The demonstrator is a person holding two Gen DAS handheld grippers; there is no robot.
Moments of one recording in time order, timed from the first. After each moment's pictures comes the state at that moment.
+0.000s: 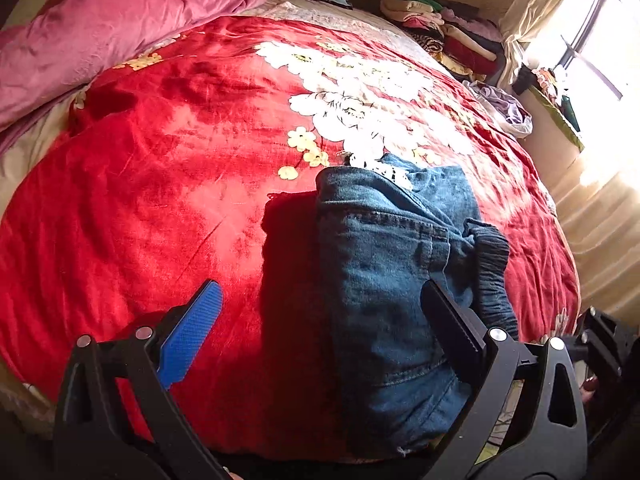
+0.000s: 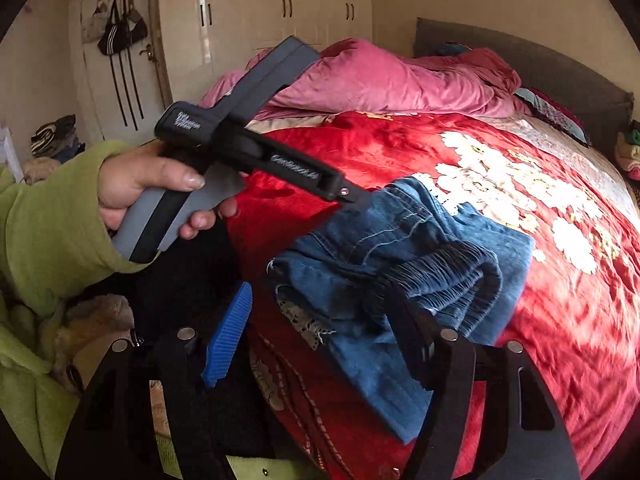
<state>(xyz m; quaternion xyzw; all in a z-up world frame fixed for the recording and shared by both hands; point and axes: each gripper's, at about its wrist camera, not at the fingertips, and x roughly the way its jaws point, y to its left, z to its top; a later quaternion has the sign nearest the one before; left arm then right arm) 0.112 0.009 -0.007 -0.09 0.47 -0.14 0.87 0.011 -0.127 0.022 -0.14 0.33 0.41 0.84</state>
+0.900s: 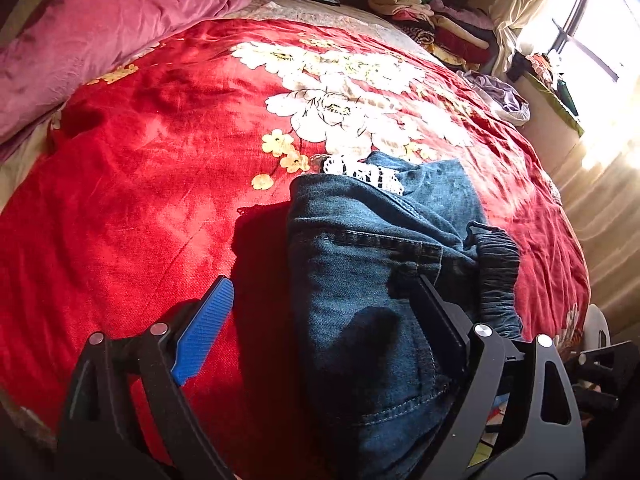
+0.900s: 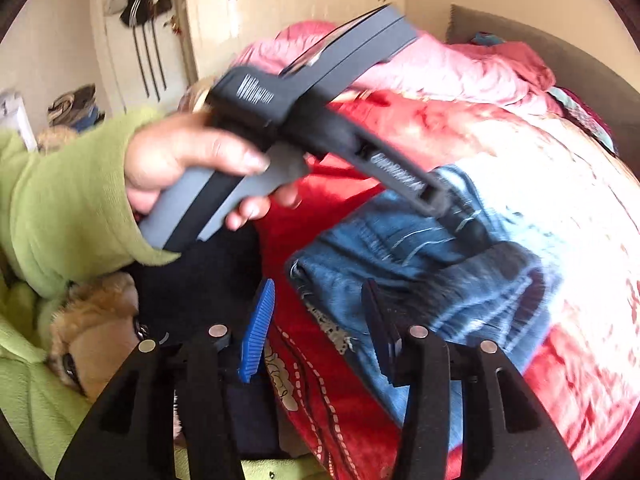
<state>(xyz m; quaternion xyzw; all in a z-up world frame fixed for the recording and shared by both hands) 0.120 -0.014 -0.011 -0.05 0.47 -0.14 0.87 0.018 -0.113 0.015 -0.15 0.35 0.44 0.81</state>
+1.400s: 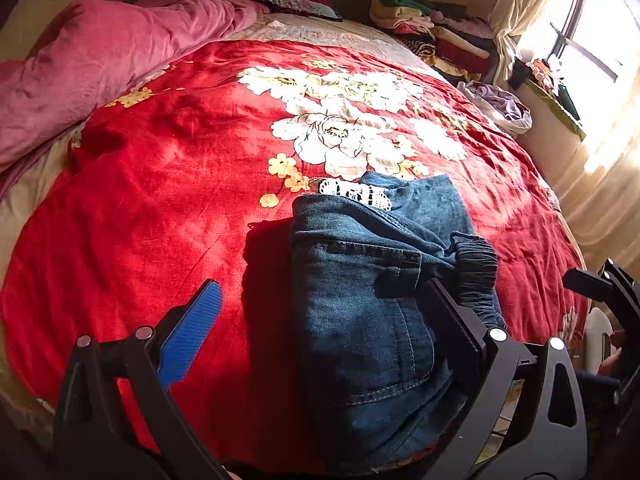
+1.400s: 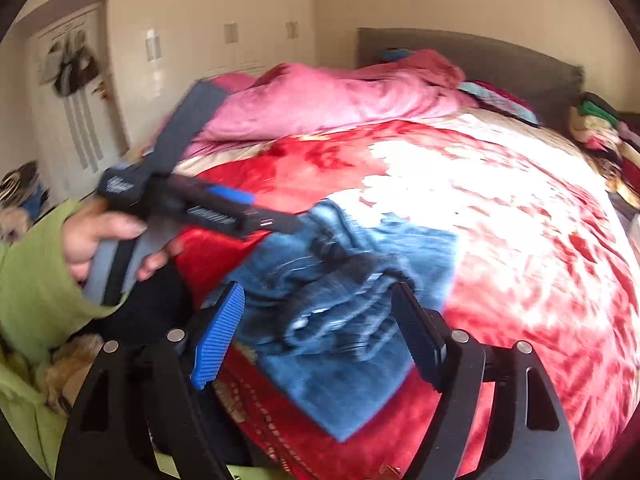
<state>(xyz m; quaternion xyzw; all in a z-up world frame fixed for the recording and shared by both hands) 0.105 -0.013 0.010 -0.05 0.44 -0.13 0.89 0.042 -0.190 0.044 -0.07 0.32 0.32 0.89</state>
